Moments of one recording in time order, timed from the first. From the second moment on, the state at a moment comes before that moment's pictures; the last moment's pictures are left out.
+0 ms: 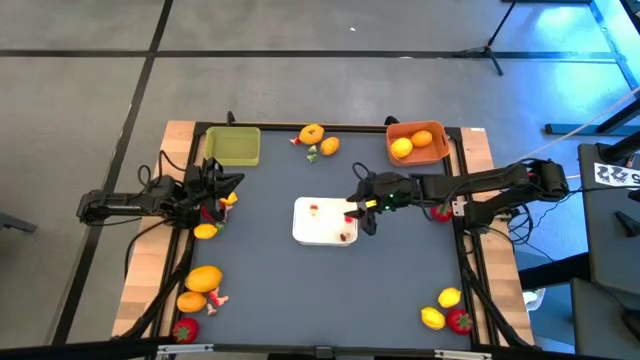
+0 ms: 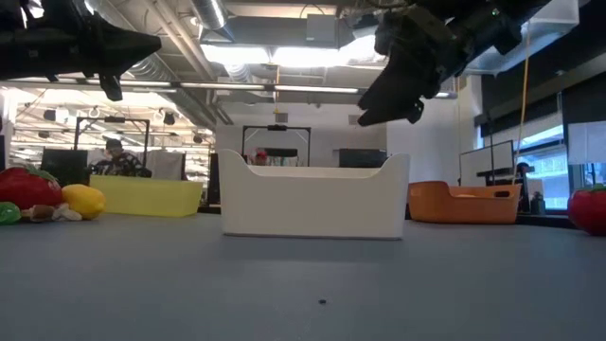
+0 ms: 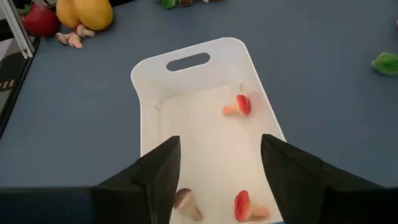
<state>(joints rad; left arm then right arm) 0.03 0.02 0.01 0.33 -0.32 -0.19 -0.02 1.35 0.81 -0.06 -0.03 0.24</state>
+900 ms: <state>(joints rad) 0.14 0.43 0.21 0.36 -0.38 -0.21 -0.02 1.31 0.81 -0.08 0.09 0.10</state>
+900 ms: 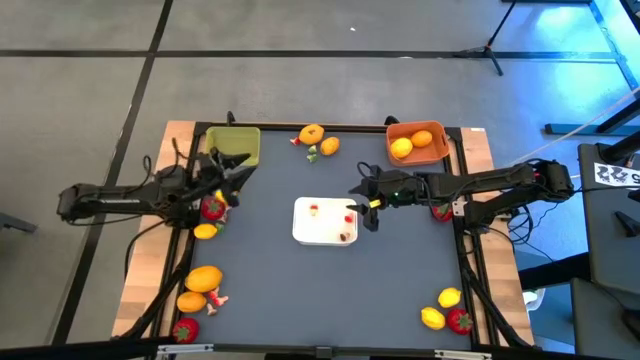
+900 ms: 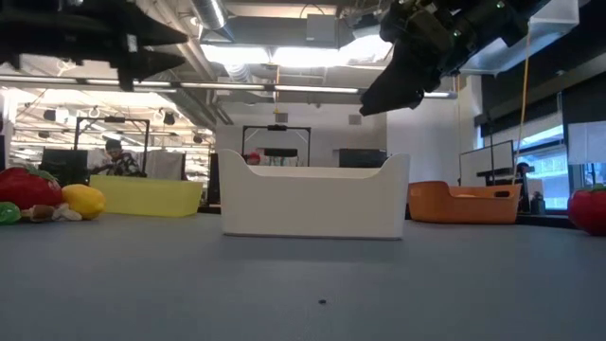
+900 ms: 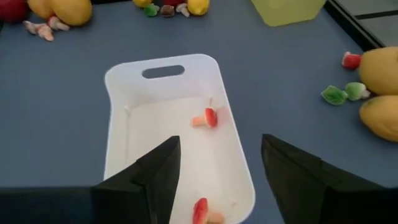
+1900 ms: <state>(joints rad) 0.44 1.29 0.75 0.06 -0.18 -0.16 -0.02 1.31 0.81 -0.12 0.18 -0.01</state>
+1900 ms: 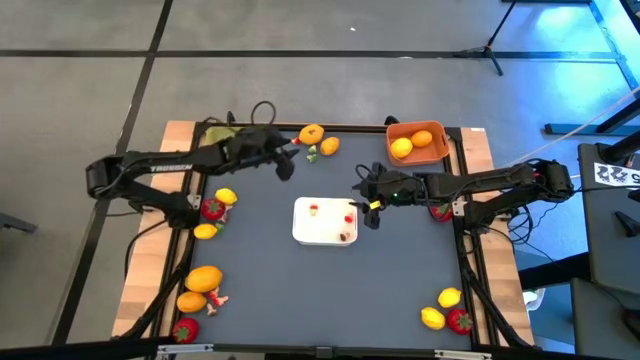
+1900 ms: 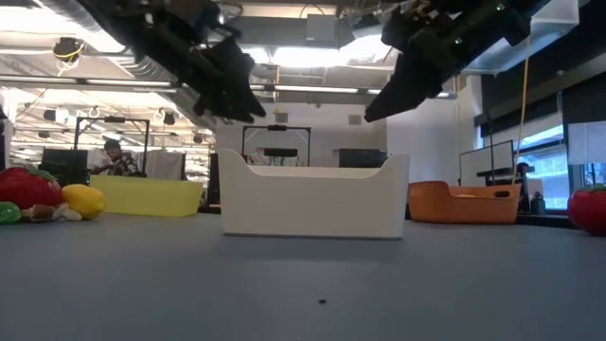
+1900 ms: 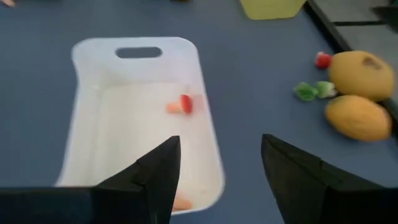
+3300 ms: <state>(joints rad) 0.75 1.84 0.95 0.07 0.05 -0.04 -0.35 1.31 0.81 -0.18 0.16 -0.14</state>
